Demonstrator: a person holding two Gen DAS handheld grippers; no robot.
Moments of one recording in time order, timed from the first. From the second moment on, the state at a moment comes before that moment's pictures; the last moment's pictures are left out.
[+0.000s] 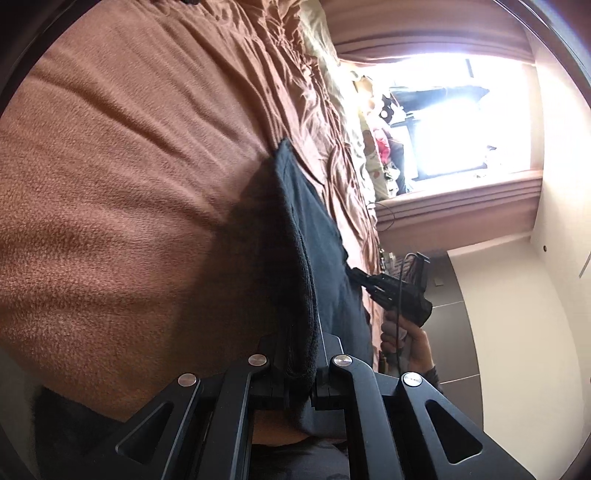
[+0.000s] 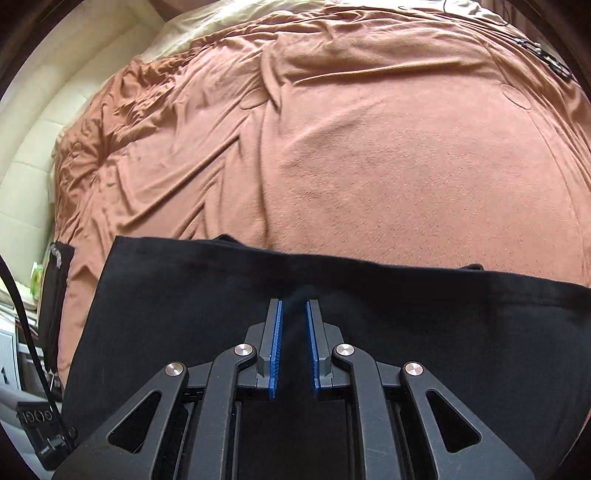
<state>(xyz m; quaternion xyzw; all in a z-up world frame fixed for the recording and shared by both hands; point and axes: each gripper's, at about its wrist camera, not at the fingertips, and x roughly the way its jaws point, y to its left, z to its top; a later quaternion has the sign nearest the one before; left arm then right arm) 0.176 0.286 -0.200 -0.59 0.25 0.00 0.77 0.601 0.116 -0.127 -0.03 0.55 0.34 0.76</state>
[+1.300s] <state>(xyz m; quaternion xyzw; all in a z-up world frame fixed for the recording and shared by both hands) 0.256 0.253 -0.087 -0.54 0.22 -0.08 0.81 0.469 0.057 -0.163 -0.05 0.65 0.43 0.63</state>
